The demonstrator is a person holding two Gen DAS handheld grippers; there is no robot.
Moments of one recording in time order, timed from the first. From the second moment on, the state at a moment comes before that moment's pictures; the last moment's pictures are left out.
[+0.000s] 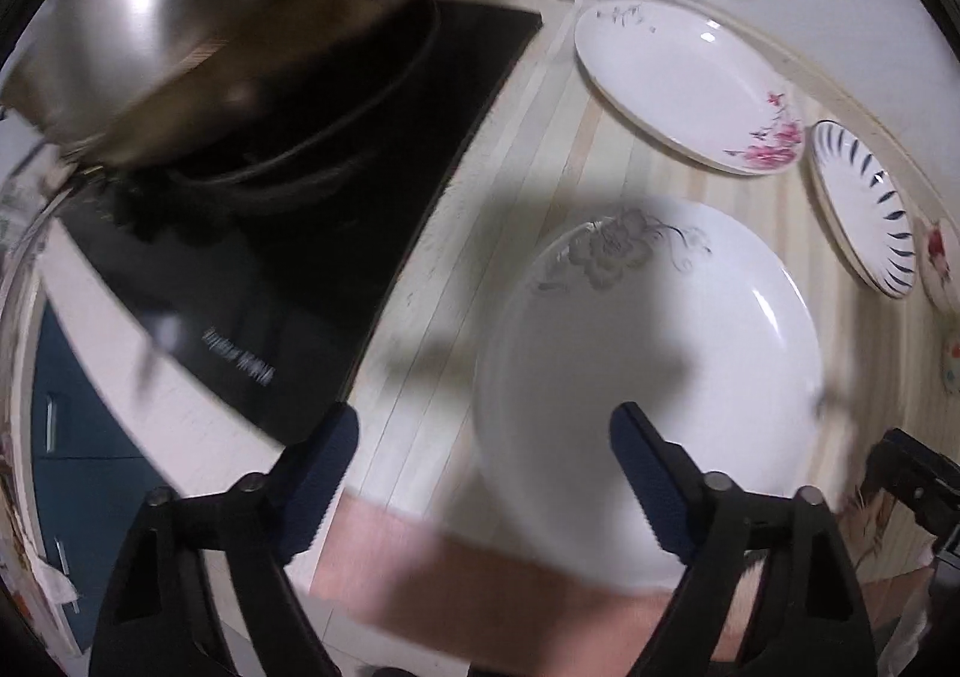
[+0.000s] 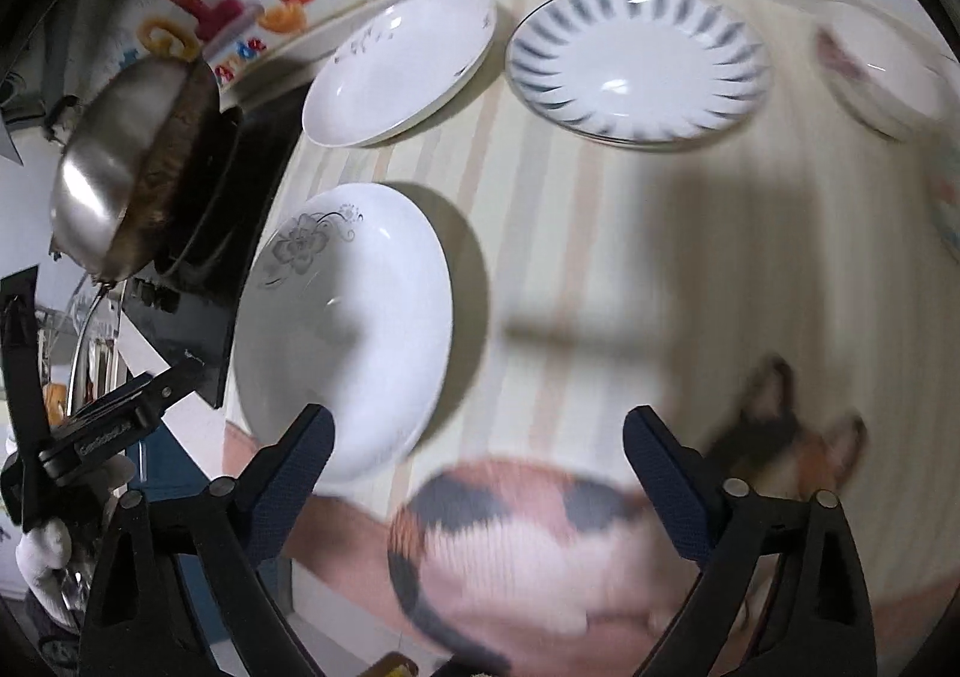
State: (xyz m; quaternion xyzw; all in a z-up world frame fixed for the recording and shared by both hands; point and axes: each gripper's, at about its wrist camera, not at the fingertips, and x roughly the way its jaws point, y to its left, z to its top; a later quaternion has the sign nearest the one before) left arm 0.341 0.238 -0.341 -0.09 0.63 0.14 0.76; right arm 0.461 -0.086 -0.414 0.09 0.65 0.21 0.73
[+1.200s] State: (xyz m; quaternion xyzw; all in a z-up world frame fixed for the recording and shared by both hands) left arm 0.335 0.093 -0.316 -0.08 0.65 0.01 0.76; right arm 0.478 -0.149 -0.422 0.08 0.69 0.22 0.68
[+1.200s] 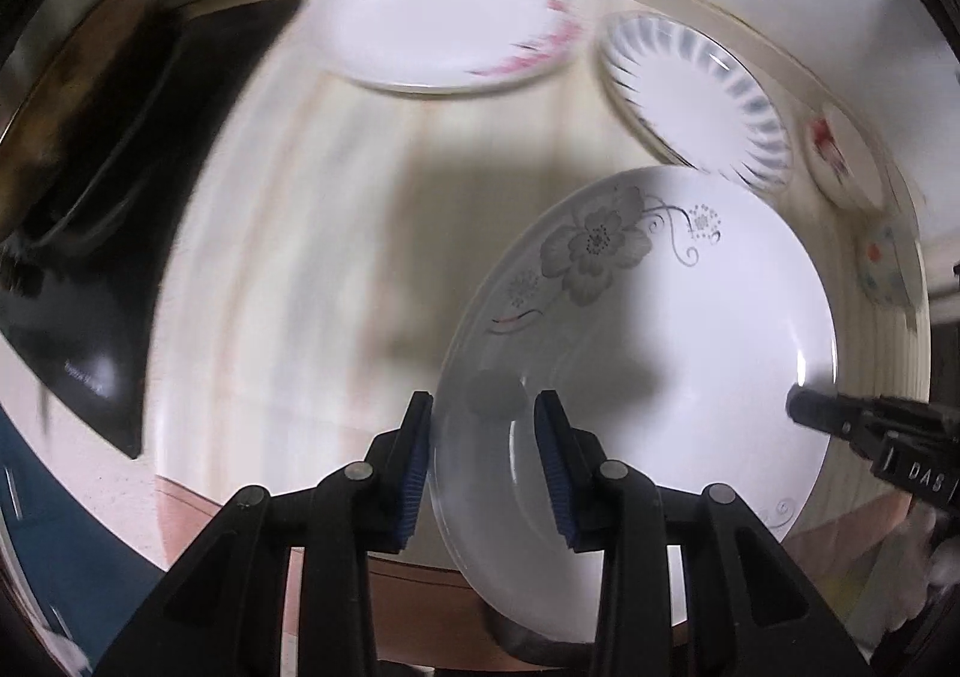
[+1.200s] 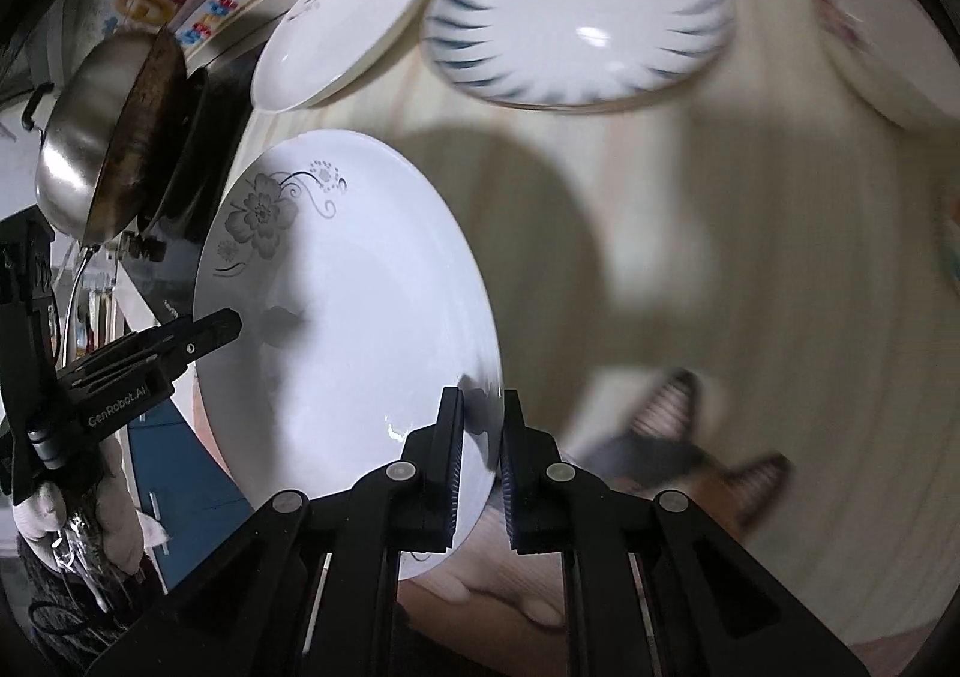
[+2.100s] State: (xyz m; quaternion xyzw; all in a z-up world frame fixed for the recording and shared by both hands) left arm 0.364 0.023 -0.367 -0.02 0.68 -0.05 0.73; right arm 0.460 -0.267 -0.464 0.13 0.71 0.15 0.67
